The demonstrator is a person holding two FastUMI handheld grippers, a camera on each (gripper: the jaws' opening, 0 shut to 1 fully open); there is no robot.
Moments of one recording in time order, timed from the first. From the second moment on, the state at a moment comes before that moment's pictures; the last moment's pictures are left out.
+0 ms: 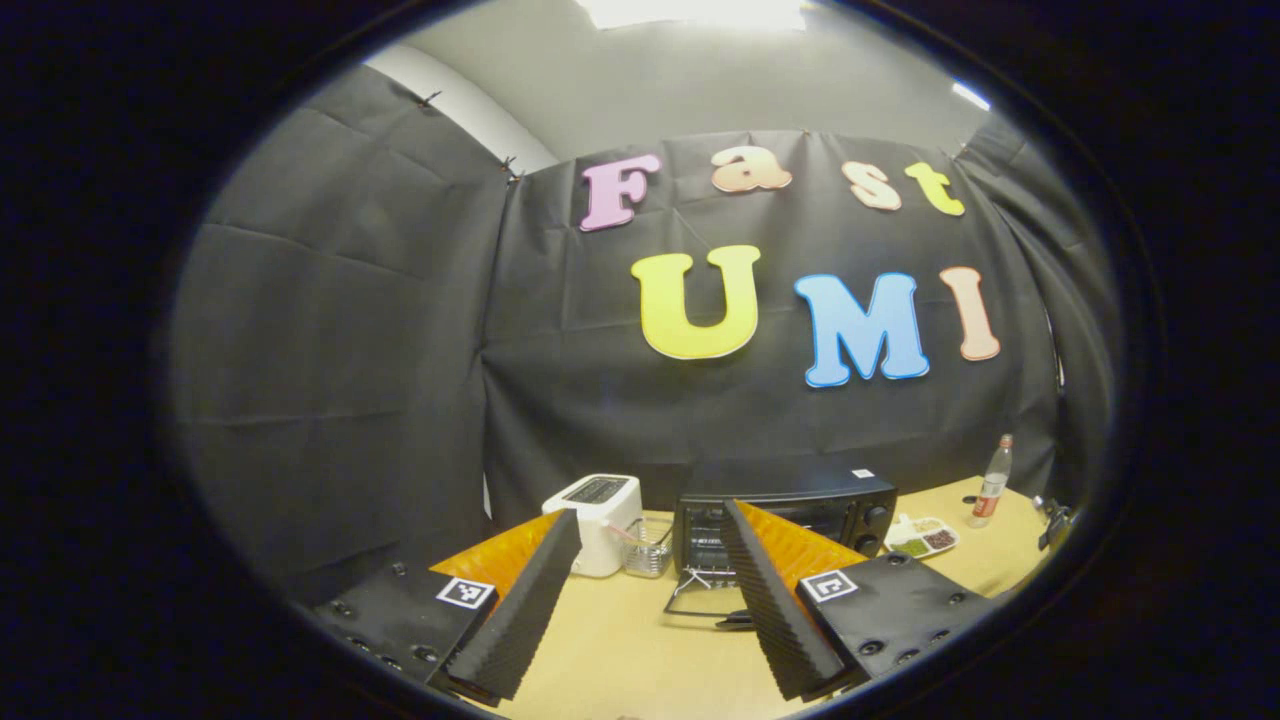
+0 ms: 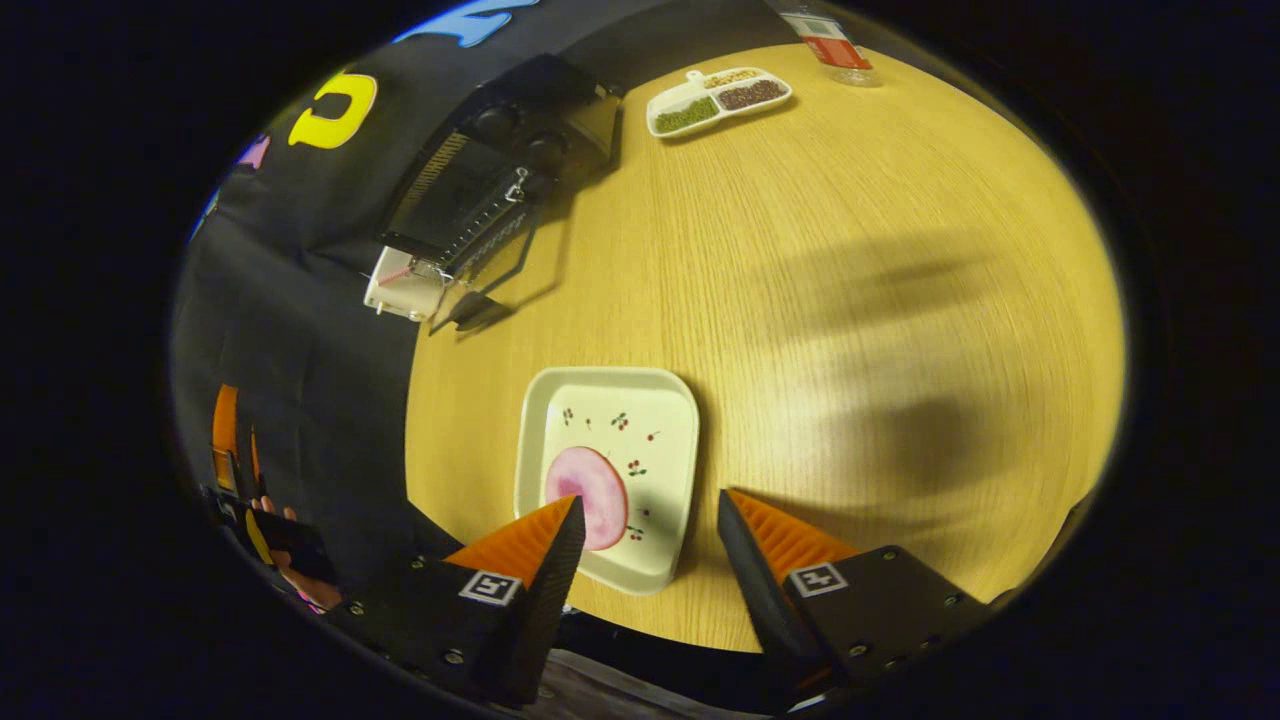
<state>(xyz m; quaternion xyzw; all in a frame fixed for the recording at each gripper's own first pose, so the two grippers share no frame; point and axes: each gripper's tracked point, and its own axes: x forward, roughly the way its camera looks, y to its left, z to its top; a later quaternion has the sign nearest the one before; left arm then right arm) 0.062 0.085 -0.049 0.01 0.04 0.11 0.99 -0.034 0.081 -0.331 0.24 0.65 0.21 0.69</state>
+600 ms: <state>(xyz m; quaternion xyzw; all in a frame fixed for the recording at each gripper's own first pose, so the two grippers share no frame) 0.064 0.099 -0.058 0.00 0.04 0.12 0.99 -0.031 0.079 -0.347 0.26 0.66 0.19 0.68</state>
